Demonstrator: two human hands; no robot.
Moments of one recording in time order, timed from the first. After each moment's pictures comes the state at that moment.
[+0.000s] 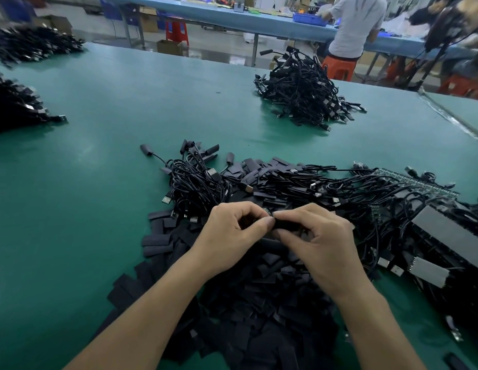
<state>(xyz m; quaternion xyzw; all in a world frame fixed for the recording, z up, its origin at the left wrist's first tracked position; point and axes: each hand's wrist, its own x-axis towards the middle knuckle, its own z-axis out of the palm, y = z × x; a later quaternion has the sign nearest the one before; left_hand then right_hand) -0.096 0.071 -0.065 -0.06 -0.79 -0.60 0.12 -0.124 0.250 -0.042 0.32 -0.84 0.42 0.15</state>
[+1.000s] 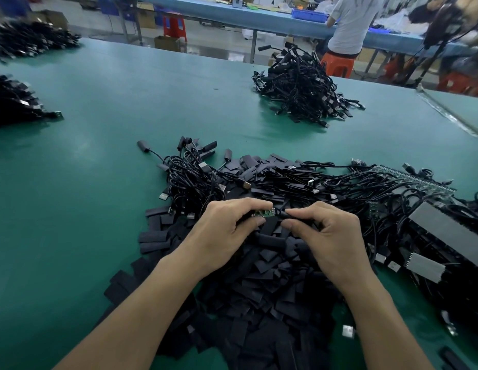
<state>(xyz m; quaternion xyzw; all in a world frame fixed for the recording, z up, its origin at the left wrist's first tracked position) -0.091 0.062 -0.058 -0.13 -0.87 -0.43 0.20 -0.134 0.264 -0.043 0.28 -0.84 0.45 0.13</state>
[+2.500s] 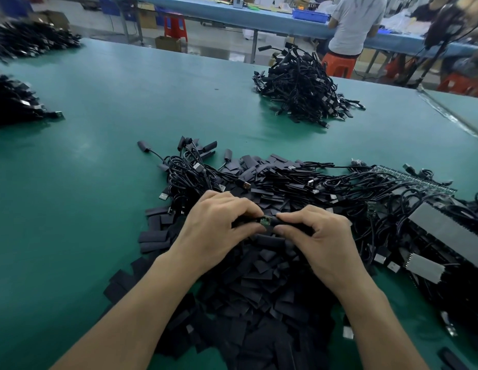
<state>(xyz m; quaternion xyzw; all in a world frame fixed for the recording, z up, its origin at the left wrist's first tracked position) -0.090 0.056 -0.058 -0.13 -0.90 -0.30 0.27 -0.132 0.260 -0.047 0.31 -0.85 0.41 0.13</state>
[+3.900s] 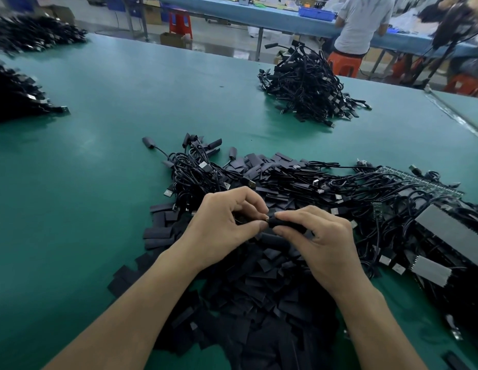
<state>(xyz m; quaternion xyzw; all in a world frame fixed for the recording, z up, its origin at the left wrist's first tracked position) -0.087 0.057 -0.051 -0.09 -0.83 -0.53 0.15 -0.133 0.255 -0.057 0.37 -0.82 0.40 0.19</state>
